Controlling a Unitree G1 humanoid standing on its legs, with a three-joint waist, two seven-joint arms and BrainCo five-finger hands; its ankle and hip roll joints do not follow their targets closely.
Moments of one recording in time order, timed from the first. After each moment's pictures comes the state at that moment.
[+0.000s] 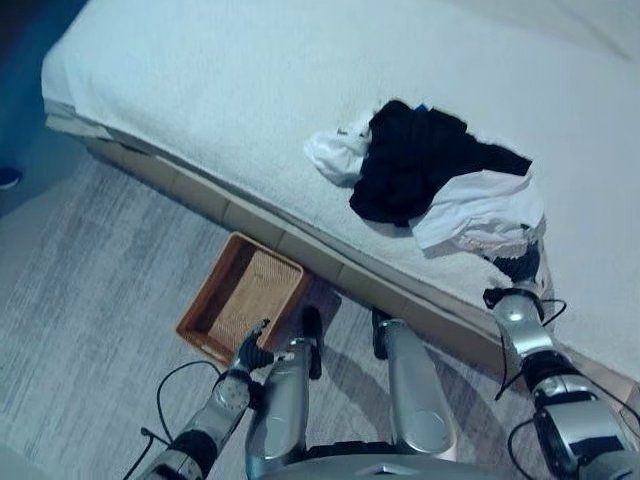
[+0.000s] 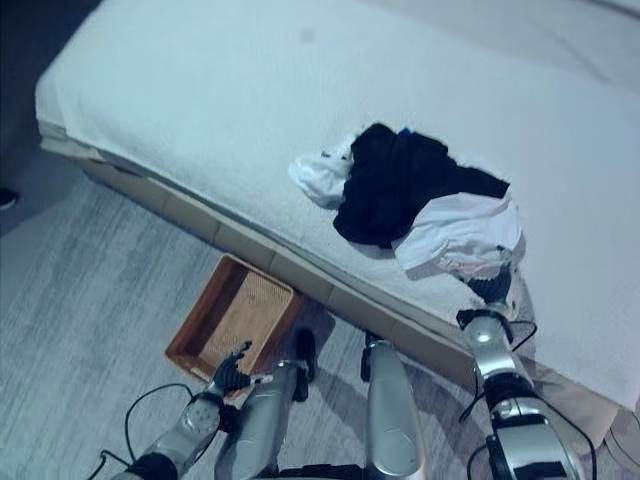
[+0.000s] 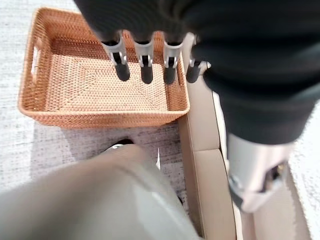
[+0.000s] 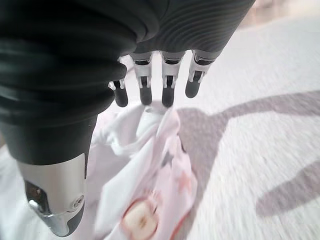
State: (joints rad) left arm -0.13 0.30 -0.43 0.84 0.02 -0.20 0.24; right arm -0.49 -0.51 0.05 0.95 -0.09 -0.16 -0.65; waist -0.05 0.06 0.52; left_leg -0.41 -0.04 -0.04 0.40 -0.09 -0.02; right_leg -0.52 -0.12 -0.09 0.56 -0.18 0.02
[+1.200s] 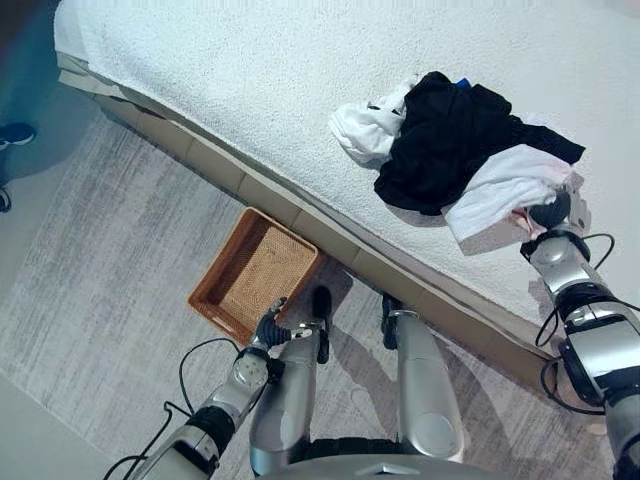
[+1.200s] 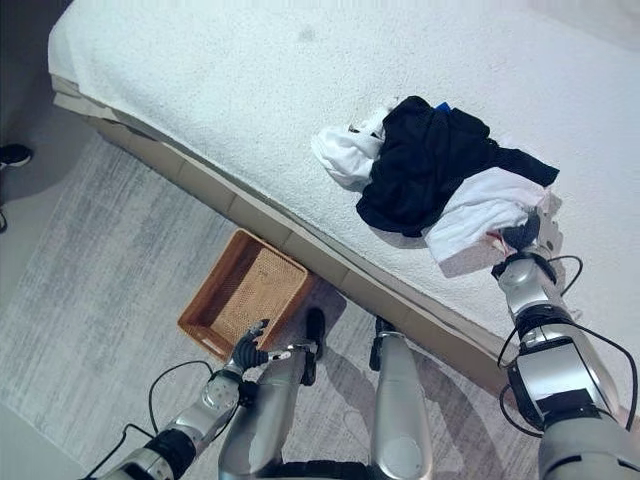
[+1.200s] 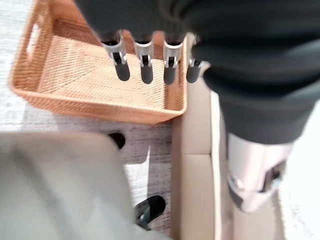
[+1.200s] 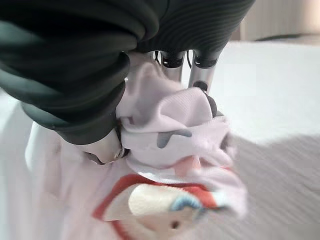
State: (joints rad) left arm -0.20 0.27 -0.49 0.84 -0.09 -0.18 0.25; right arm -0.79 -0.69 0.28 1.07 -0.11 -0.08 -0.49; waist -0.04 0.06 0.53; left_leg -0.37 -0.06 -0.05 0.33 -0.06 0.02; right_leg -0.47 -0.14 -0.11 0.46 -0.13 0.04
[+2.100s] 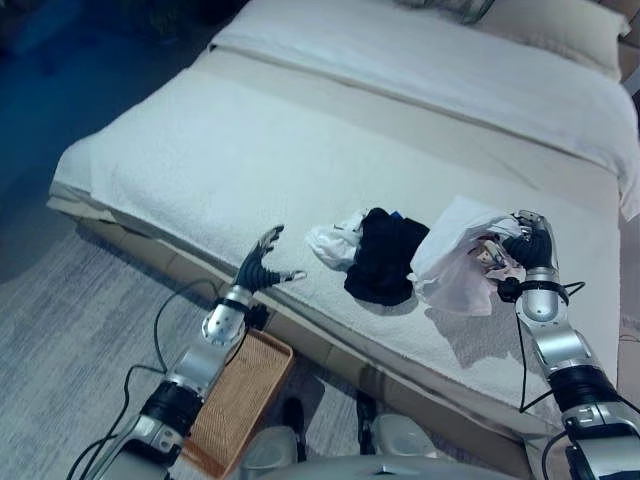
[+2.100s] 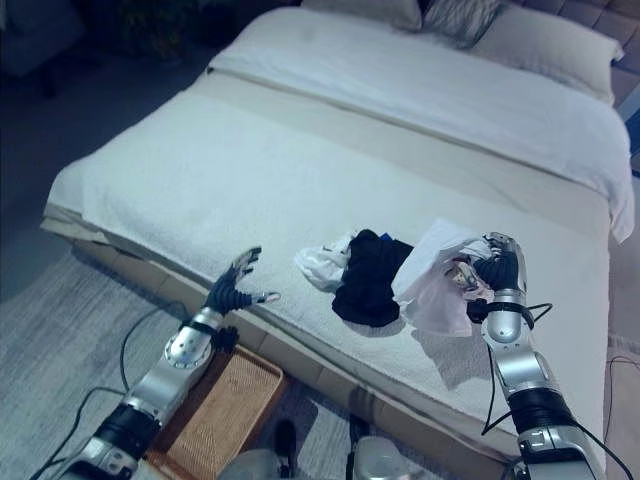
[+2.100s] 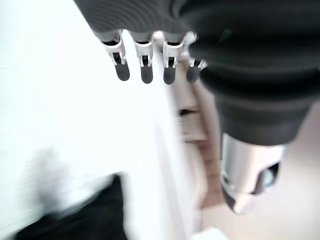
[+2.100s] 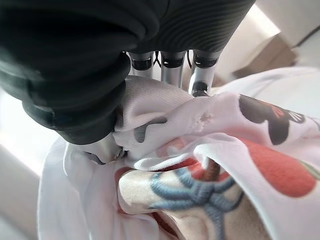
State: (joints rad) left arm -0.30 0.45 -0.35 0.22 -0.10 -0.19 0.13; right arm -0.23 -0.57 0.01 0.31 -0.07 -0.13 -0.33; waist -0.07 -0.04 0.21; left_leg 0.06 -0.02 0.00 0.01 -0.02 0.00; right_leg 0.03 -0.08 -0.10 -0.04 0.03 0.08
